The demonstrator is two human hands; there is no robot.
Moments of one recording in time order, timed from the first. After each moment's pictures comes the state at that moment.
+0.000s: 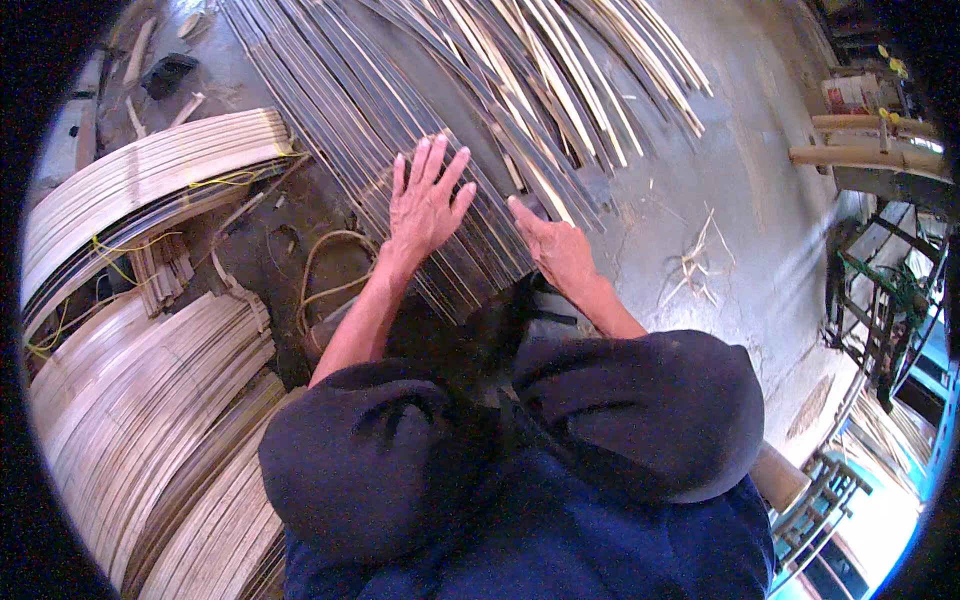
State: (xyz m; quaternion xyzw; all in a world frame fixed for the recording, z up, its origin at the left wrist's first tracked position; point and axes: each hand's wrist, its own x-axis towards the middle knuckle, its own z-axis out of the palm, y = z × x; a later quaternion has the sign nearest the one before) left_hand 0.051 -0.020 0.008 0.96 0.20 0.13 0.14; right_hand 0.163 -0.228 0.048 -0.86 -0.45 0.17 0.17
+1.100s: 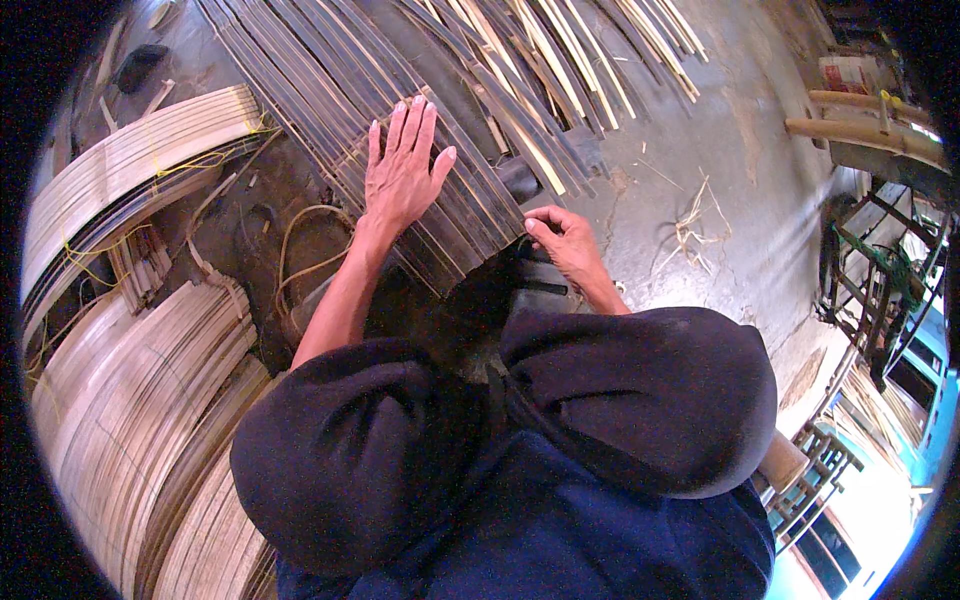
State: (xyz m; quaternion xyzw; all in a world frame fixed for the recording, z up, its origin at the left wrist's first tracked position) left_hand 0.051 -0.021 0.004 0.97 0.21 0.09 0.13; right_hand 0.152 -0.284 0.031 -0.78 -0.14 0.41 0.45
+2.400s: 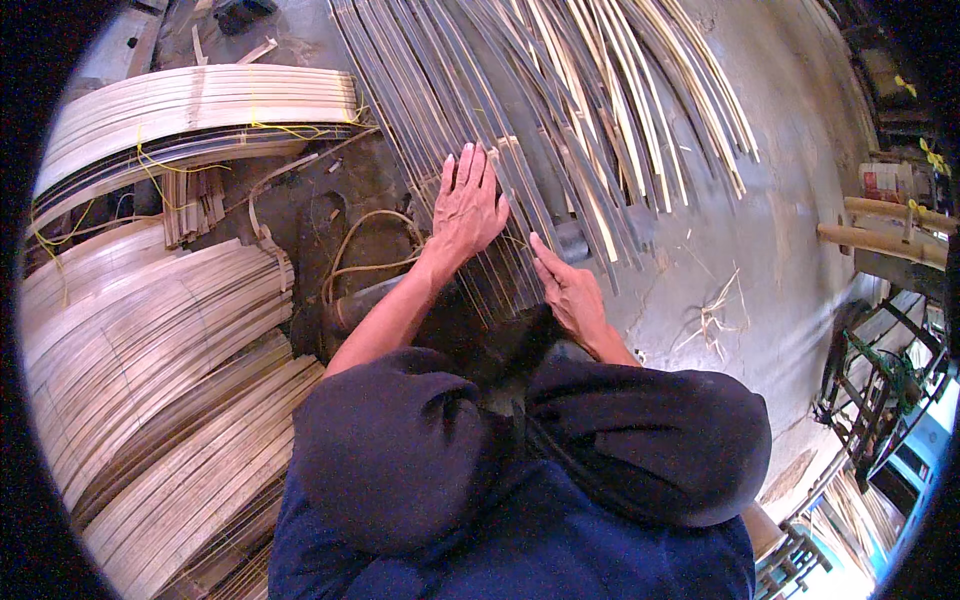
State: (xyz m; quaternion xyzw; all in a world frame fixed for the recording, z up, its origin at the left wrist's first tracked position) left_hand 0.034 -0.016 0.008 0.95 0.27 0.11 0.10; right_hand 0.119 -0.219 0.060 -0.82 -0.42 0.26 0.28
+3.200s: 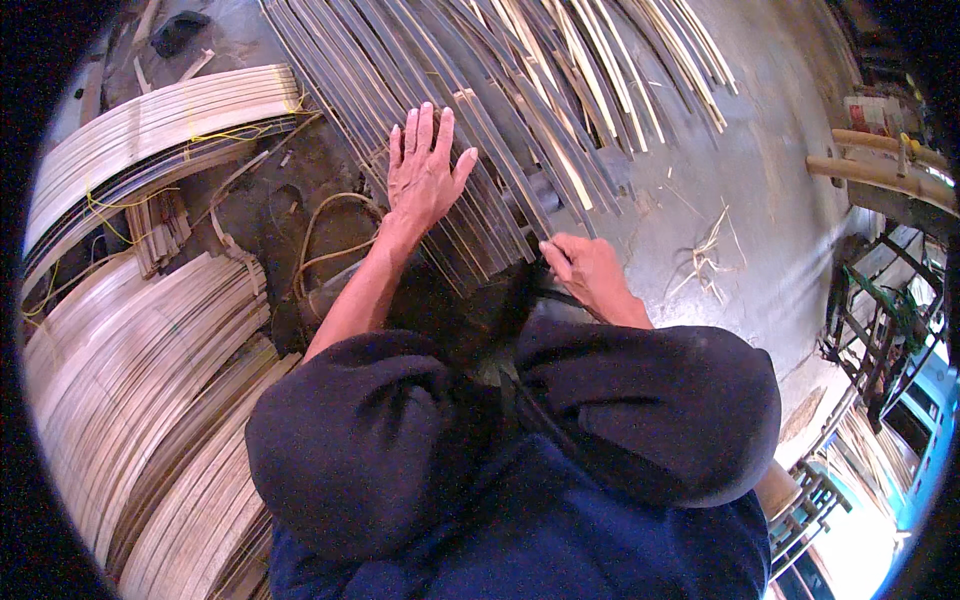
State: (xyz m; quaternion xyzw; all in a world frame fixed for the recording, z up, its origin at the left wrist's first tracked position) left_hand 0.039 -0.018 0.007 0.95 0.28 0.12 0.10; right_hand 0.144 -0.268 0.078 -0.83 -0.36 0.38 0.18
